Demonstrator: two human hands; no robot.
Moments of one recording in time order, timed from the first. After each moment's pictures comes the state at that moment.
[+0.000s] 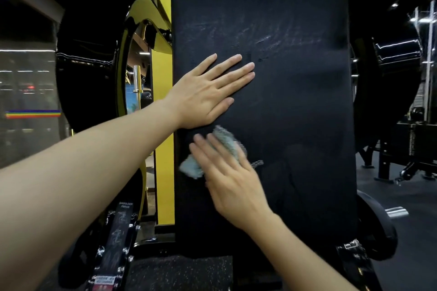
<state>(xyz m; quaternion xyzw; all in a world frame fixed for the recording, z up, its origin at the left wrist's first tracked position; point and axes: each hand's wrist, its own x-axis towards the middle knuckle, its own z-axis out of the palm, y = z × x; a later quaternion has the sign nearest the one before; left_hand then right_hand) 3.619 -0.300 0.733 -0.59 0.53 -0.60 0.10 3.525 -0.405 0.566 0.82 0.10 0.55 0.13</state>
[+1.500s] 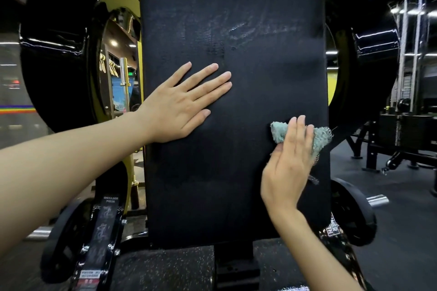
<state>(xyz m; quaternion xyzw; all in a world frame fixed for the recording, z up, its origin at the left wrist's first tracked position) 3.610 -0.303 0.698 -0.59 0.52 -0.60 0.11 3.490 -0.488 0.554 0.66 -0.20 0.71 -0.12</state>
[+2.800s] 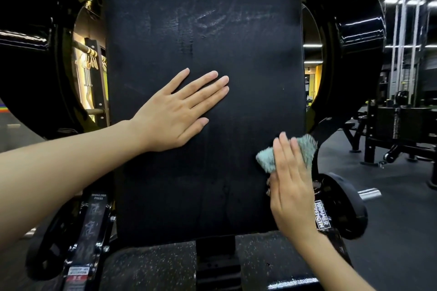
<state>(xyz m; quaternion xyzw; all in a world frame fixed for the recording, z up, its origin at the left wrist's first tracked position) 3.586 -0.343 0.673 -0.59 0.54 -0.59 0.11 3.440 -0.550 0.501 0.76 -0.05 0.64 -0.02</state>
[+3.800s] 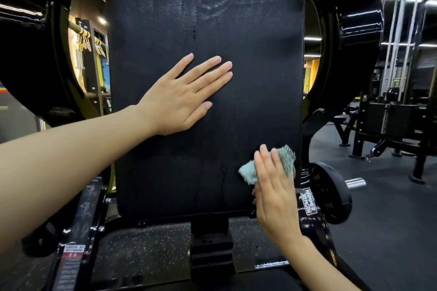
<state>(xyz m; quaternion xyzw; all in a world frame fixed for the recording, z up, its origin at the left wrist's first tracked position) 3.583 -0.348 0.663 -0.59 0.53 -0.60 0.09 3.438 -0.536 0.456 0.80 -0.04 0.59 0.02</state>
